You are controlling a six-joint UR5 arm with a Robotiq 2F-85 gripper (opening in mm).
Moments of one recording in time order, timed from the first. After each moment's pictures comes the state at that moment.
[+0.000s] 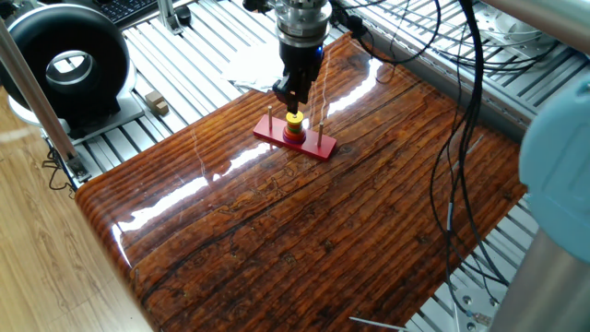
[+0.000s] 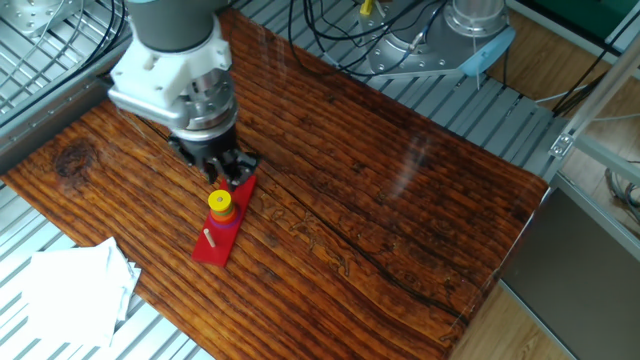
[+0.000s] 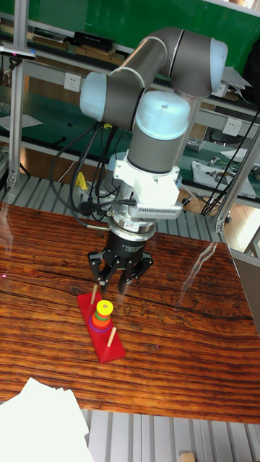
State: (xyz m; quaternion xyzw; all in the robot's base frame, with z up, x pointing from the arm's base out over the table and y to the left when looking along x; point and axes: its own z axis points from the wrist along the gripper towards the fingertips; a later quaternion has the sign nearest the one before) arm 0.589 -0.007 0.110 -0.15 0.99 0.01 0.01
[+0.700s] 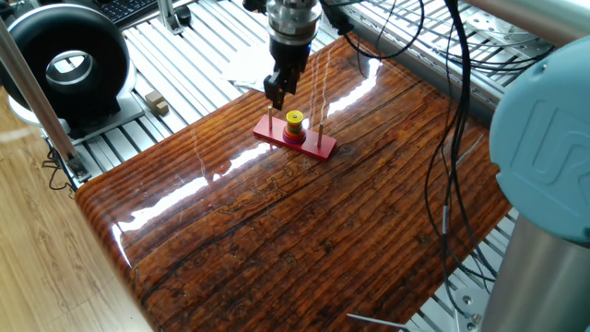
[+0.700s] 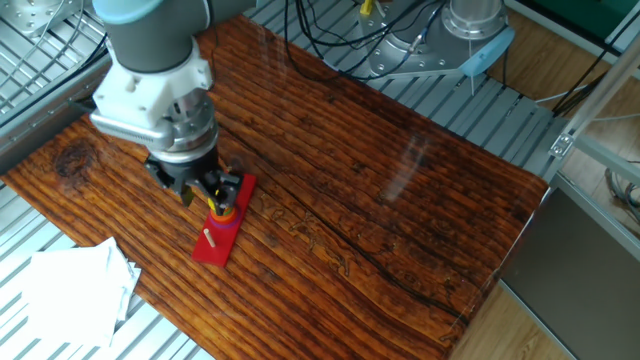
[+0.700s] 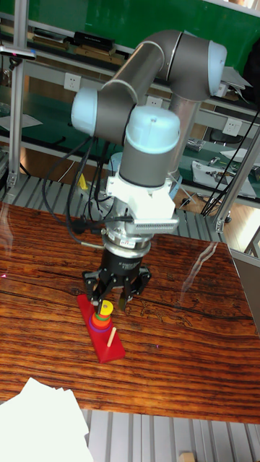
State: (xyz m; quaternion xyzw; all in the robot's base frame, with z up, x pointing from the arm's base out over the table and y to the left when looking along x) arm 0.624 -0.003 0.085 -0.18 0.98 0.01 0.05
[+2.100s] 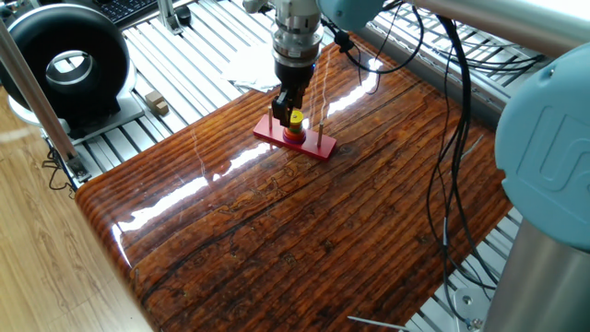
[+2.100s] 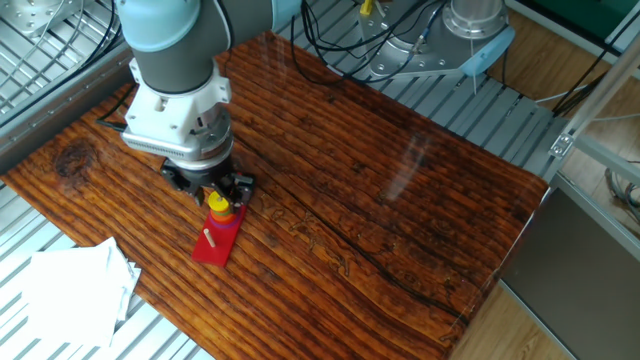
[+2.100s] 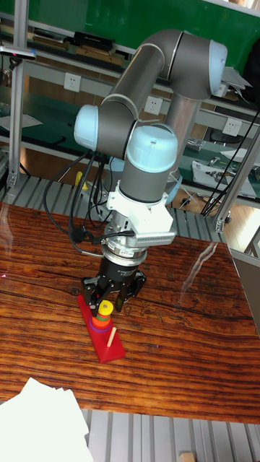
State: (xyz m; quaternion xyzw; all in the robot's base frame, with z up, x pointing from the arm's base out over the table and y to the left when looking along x) arm 0.597 -0.008 0.057 -0.21 0.98 0.00 0.02
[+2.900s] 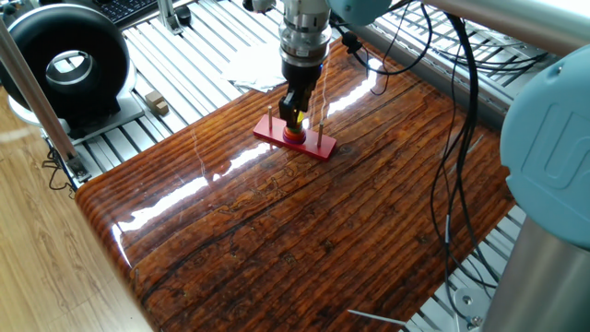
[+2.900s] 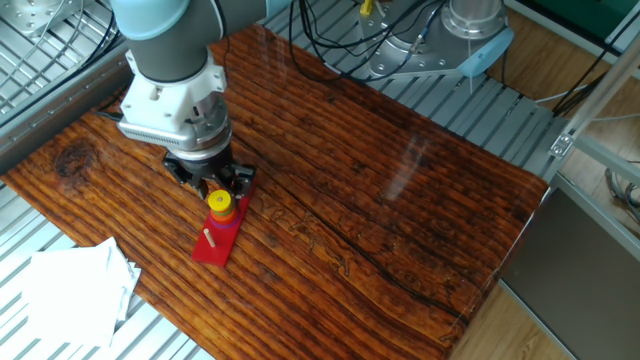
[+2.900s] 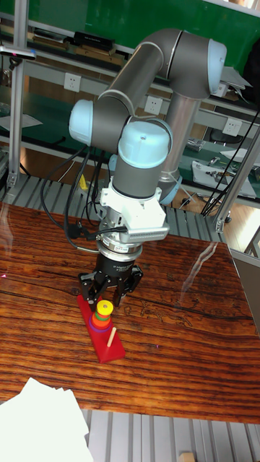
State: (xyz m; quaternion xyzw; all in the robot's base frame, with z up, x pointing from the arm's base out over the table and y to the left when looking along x) arm 0.588 -0.012 0.062 -0.21 0.98 0.02 0.02
